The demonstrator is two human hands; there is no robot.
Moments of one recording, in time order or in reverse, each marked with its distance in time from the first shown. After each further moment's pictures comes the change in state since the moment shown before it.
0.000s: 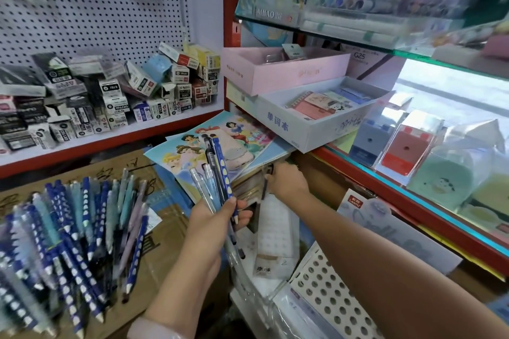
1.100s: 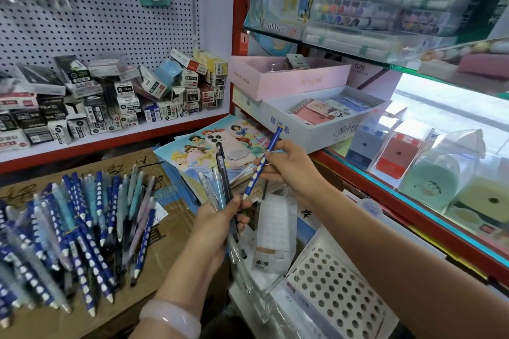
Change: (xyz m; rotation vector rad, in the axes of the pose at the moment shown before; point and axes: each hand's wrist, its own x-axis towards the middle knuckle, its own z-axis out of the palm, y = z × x) left_hand -0.009 -0.004 -0.008 -0.076 -0.095 -0.075; right_hand -0.061 -0.030 -0.064 1.160 -0.171 -0.013
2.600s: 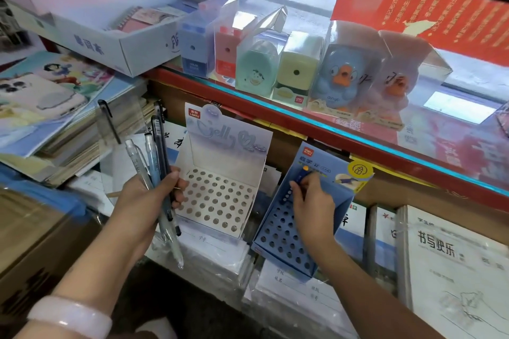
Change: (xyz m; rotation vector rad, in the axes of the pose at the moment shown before) left_hand -0.052 -0.084 0.078 0.297 -0.286 -0.082; right_hand -0.214 0.176 -0.177 -0.811 0.913 0.080
